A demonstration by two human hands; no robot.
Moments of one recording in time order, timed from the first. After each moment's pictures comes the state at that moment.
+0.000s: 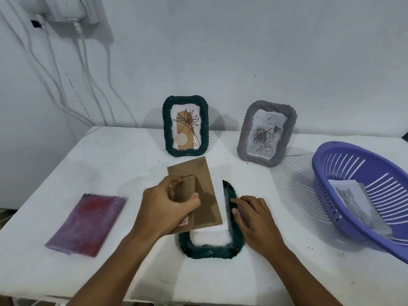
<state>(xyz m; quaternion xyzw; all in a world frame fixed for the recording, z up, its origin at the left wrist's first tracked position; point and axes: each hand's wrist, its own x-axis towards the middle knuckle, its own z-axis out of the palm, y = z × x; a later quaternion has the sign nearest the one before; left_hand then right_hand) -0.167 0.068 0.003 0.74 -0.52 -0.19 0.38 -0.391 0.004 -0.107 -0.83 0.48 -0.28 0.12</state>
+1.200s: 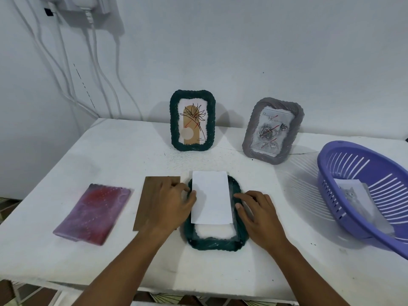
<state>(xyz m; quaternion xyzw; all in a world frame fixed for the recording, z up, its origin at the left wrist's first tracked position) -0.151 0.056 -0.053 0.75 -0.61 -0.05 0.25 -0.388 0.008 -0.107 -0.81 0.49 -0.28 0.14</state>
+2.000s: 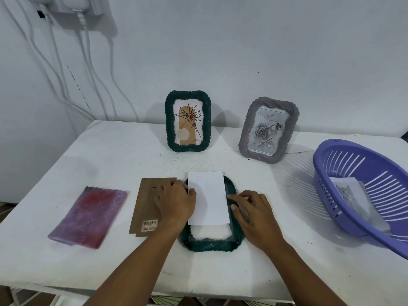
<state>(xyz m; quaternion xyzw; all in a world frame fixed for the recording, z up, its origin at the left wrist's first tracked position) -0.179 0.025 -0.068 0.85 -0.45 -0.16 0.24 -0.388 0.007 -0.109 -0.82 0.47 -0.29 0.11</state>
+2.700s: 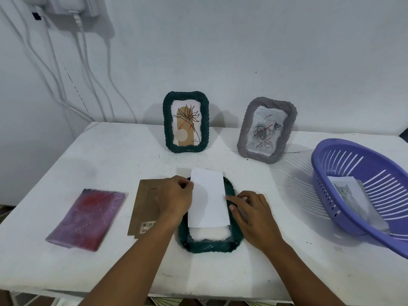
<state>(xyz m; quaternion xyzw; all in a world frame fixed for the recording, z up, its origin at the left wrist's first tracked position) -0.179 0.026 -0.041 0.80 -0.39 -0.26 0.38 -0.388 0.007 -0.106 -0.83 0.48 -0.27 0.11</state>
